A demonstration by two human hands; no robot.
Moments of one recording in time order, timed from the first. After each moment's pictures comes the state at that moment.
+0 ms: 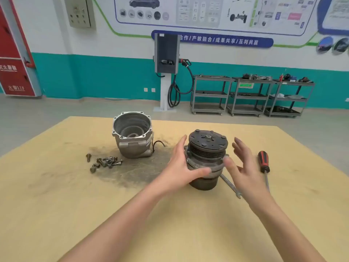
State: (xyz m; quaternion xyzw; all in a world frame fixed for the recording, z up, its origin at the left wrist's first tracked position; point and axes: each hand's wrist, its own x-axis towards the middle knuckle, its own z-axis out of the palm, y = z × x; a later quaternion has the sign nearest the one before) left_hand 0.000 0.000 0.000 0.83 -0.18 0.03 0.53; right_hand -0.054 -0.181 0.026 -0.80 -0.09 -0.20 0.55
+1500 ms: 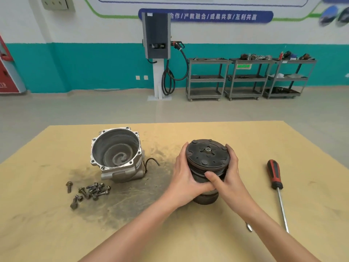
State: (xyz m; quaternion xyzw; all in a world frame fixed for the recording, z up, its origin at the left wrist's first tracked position) left_hand 0.074 -0.025 -0.003 0.83 -0.15 0.03 0.54; right_hand 0.049 -0.175 0.001 -0.81 -0.07 -0.12 0.56
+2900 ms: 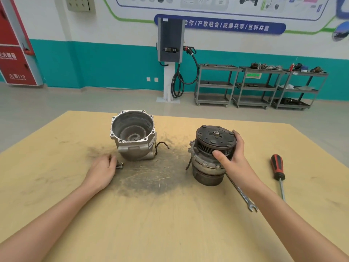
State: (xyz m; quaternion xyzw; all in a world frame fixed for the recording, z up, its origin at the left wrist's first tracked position) left_hand 0.057 0.193 -0.047 0.94 0.11 0.13 0.31; right_hand 0.043 -0.177 0.009 -0.79 -0.10 -0.09 0.60
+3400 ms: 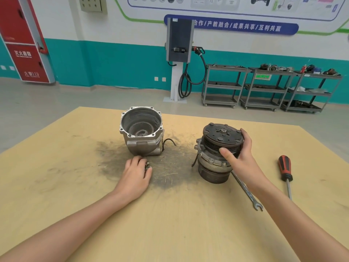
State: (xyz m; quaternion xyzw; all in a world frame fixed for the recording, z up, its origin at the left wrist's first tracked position) left_hand 0.031 0.124 -0.066 0.96 0.00 0.14 0.23; right_hand 0.041 -0.176 0.010 -0.79 -0.10 -0.10 0.59
